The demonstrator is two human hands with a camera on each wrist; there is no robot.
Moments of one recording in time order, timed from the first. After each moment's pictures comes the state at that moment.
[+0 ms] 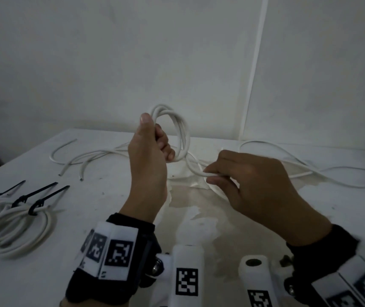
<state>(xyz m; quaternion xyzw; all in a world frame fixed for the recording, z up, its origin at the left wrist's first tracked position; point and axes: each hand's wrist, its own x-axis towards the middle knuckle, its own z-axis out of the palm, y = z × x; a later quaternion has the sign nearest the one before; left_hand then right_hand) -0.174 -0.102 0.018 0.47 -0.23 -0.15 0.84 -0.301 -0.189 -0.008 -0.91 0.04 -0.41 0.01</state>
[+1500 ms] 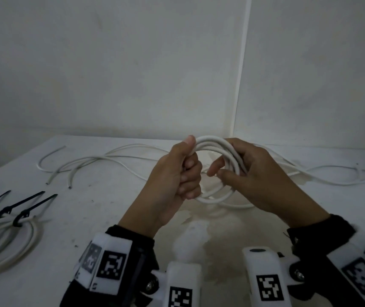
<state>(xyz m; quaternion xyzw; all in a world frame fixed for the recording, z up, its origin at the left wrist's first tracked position) -0.199 -0.102 0.014 0.46 -0.34 -0.44 0.69 -0.314 -0.209 0.002 -0.85 0.10 -0.33 0.40</state>
